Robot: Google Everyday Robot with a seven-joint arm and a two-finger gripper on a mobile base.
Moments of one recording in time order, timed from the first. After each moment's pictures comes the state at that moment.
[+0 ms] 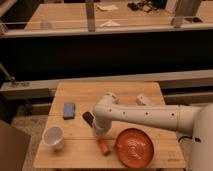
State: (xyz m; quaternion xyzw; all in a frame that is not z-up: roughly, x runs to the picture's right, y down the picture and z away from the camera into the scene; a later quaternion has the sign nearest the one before) arm -0.036 0.250 0.779 -0.12 -0.37 -0.79 0.48
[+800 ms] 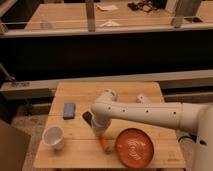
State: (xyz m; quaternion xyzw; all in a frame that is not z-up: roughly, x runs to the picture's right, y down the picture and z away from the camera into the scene) arm -0.036 0.228 0.766 -0.11 -0.35 -0.80 0.48
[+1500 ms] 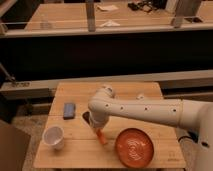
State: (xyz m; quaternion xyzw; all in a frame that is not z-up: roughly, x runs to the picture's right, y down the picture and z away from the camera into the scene) arm -0.044 0.203 0.758 -0.11 -0.33 -0.81 0.47
